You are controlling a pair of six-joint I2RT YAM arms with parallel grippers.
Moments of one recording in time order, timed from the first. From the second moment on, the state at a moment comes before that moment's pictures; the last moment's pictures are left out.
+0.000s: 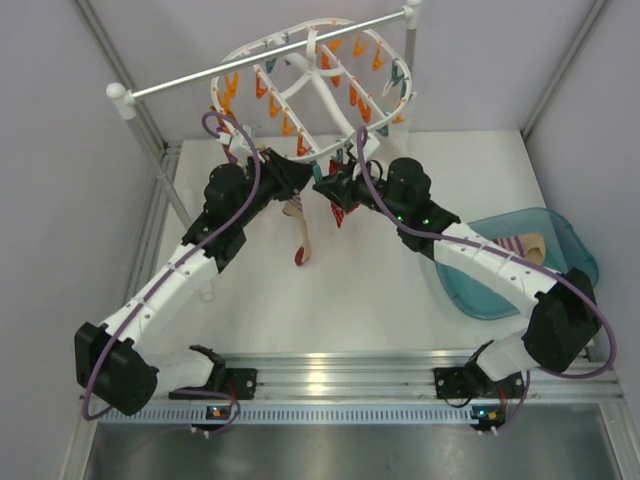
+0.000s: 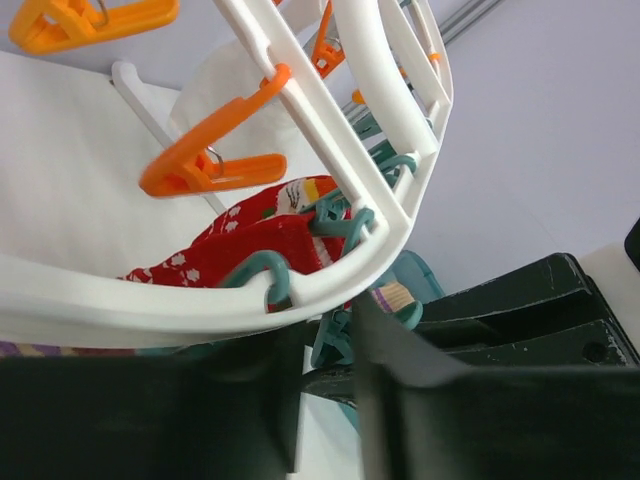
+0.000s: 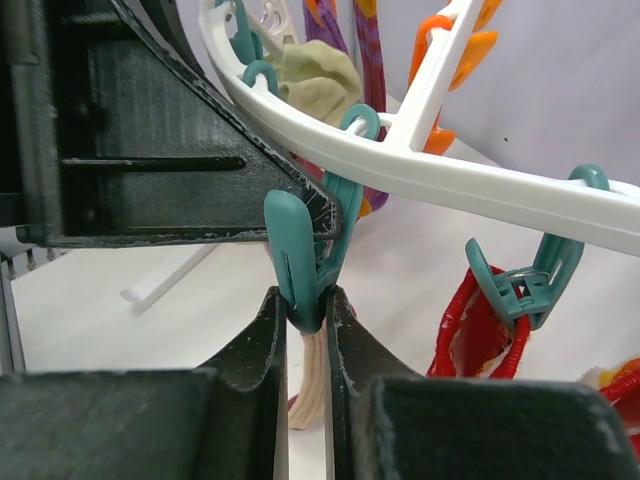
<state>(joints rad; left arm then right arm) -0.48 1.22 1.07 0.16 0.14 -0.79 0.72 1.45 1.18 0.26 -0.28 0.06</state>
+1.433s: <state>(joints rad) -0.36 1.16 0.98 0.36 0.50 -0.76 0.67 1.47 1.24 0.25 -0.51 0.23</state>
